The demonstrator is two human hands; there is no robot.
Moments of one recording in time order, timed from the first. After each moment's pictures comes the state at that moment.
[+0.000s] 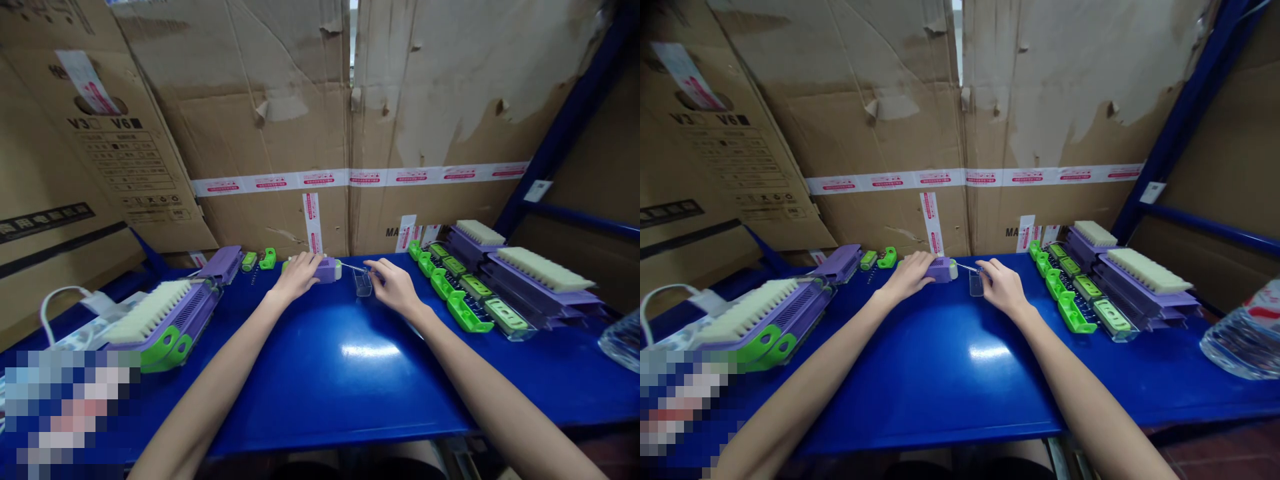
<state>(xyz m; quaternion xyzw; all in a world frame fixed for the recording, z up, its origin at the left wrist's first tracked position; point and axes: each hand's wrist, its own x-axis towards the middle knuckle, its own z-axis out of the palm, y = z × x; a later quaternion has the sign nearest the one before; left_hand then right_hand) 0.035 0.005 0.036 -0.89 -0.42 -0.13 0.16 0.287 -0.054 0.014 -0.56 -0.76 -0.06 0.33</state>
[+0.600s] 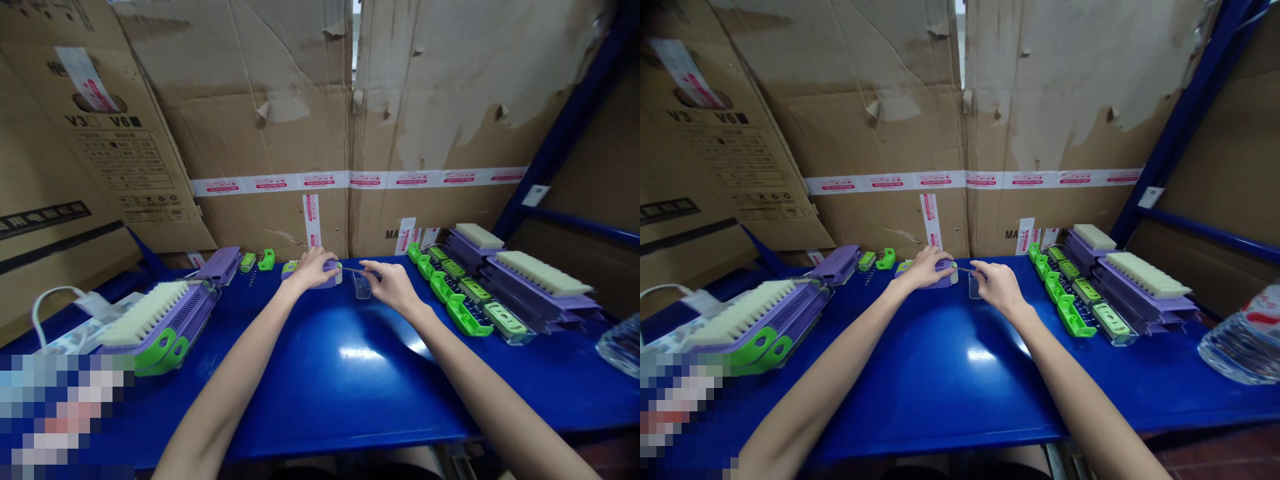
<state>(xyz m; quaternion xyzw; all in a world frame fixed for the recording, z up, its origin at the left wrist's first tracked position) 0.070 0.026 0.040 -0.87 -0.45 -0.19 0.02 0.276 -0.053 0.034 -0.57 -0.76 -0.02 0.32</state>
